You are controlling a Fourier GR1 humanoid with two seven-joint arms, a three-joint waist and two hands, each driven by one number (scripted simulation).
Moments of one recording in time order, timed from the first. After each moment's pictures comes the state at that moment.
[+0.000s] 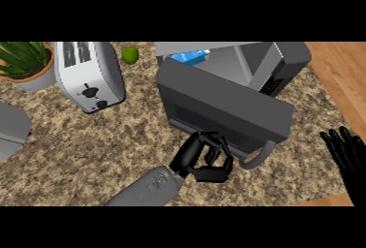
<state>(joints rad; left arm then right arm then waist) -0.59 0.01 -0.91 -0.90 0.42 0.42 -0.50 0.20 -0.29 -0.13 -1.70 -0.21 0.50 -0.56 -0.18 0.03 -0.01</state>
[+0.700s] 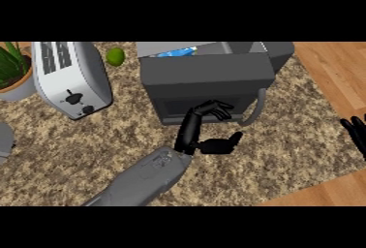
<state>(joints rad) -0.75 0.00 -0.87 -0.87 0.66 0.67 -0.50 0.13 -0.40 -0.19 -1.78 -0.27 0.54 -0.49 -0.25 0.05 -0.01</state>
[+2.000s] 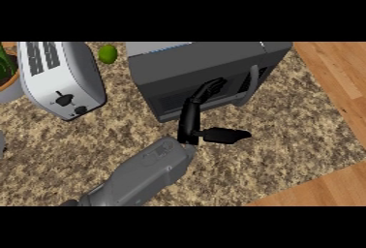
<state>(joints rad) -0.83 0.00 -0.87 -0.86 0.92 0.78 -0.59 -0.10 -0.59 -0.34 -1.81 -0.07 0.42 -0.49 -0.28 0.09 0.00</state>
